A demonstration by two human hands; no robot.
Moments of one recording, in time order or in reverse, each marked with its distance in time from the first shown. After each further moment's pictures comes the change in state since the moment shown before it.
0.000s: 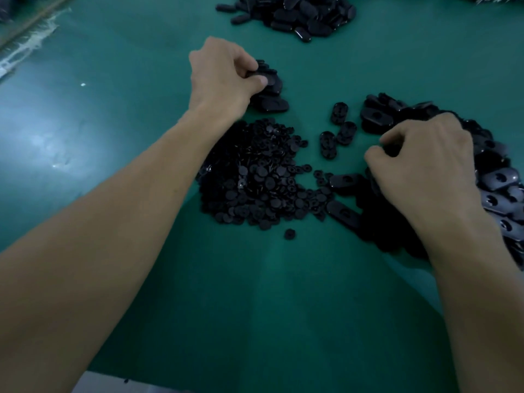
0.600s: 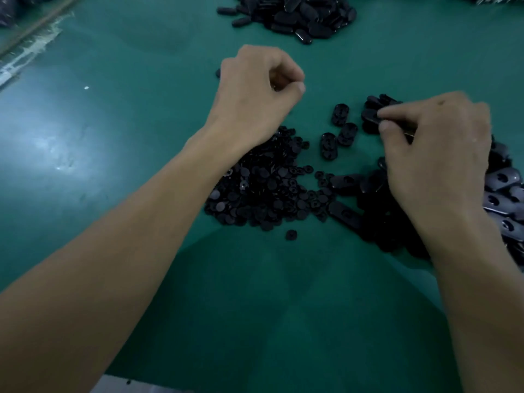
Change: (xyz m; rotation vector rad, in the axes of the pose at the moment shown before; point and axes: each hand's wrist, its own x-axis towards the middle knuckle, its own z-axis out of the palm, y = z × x) left_hand -0.041 0.029 -0.003 -0.012 -0.127 0.224; right_hand 0.003 -0.001 -0.001 0.115 0.232 -0.117
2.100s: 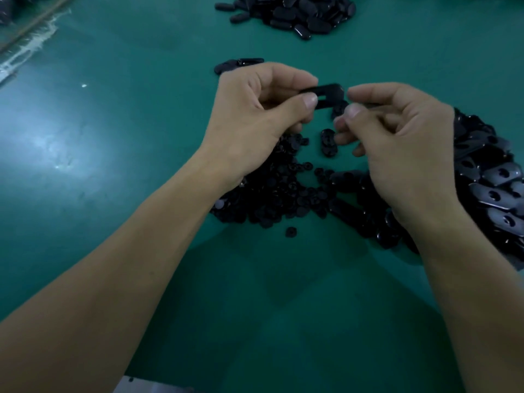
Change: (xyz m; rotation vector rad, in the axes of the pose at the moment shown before) left_hand -0.036 0.005 -0.001 -0.609 -0.104 -0.042; right_hand -0.005 -0.022 0.014 0.822 -0.104 0.077
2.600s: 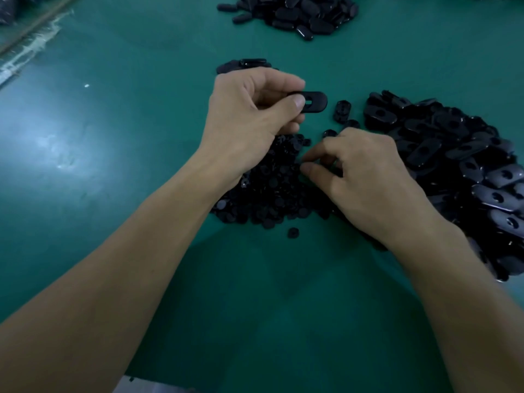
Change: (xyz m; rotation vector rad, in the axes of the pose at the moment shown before) left_hand 0.003 -0.006 -0.002 0.007 0.088 -0.061; right_hand -0.012 0.002 0.008 -0.664 -0.385 -0.190
